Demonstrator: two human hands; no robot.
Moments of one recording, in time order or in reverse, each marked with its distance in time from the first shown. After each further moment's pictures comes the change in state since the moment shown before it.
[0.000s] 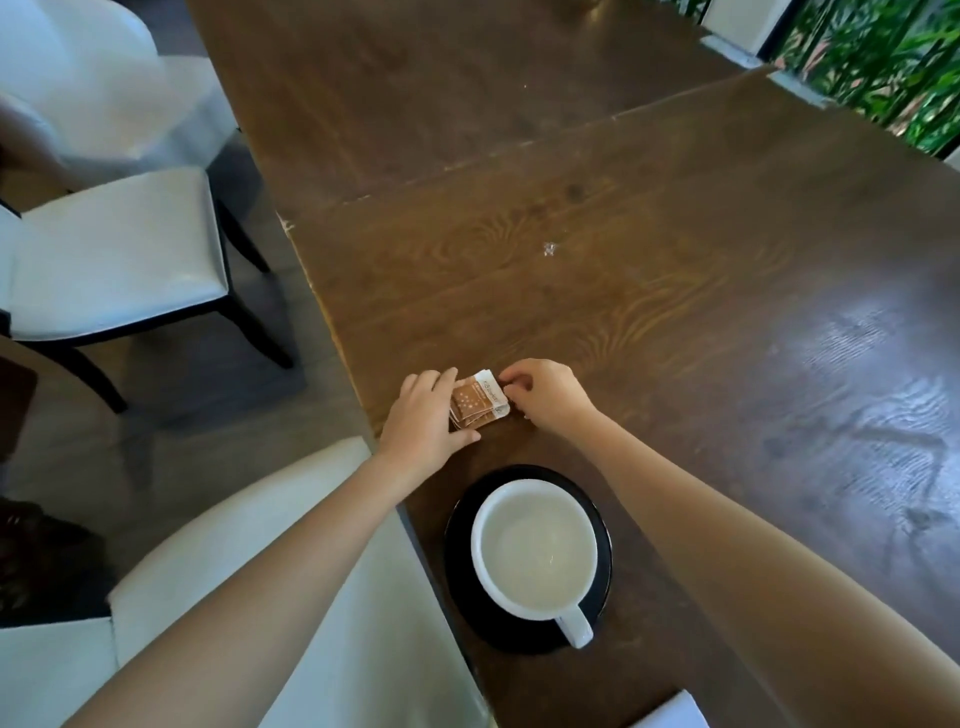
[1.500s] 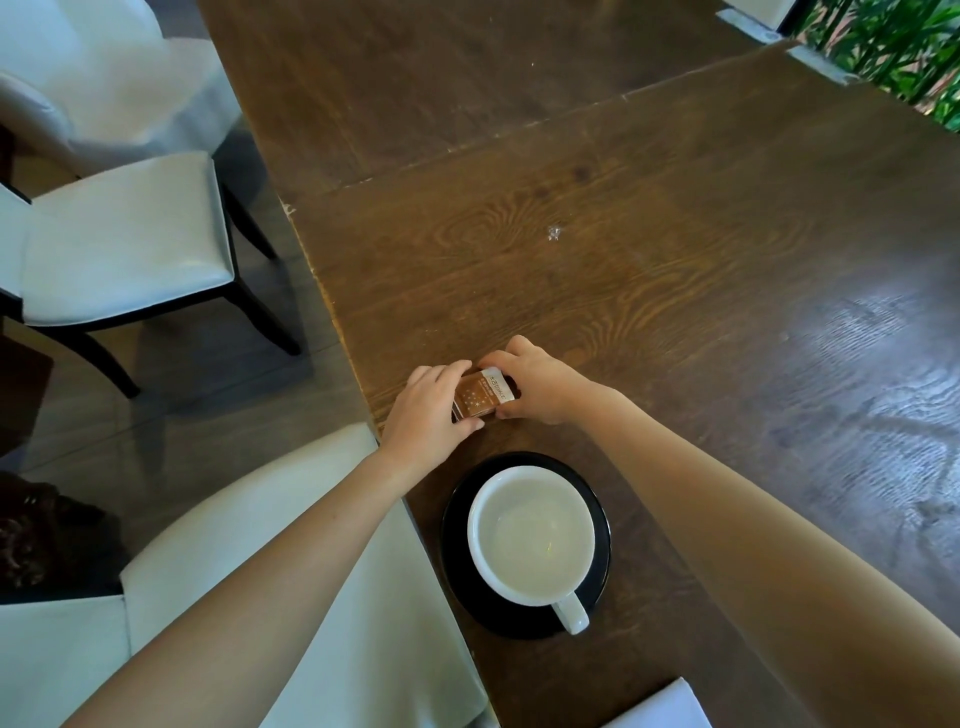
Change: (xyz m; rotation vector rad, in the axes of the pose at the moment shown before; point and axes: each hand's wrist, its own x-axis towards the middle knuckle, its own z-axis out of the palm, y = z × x) left_hand -0.008 0.004 0.005 -0.057 0.069 0.050; right_hand 0.011 0.003 -0.001 -0.382 -0.264 -0.301
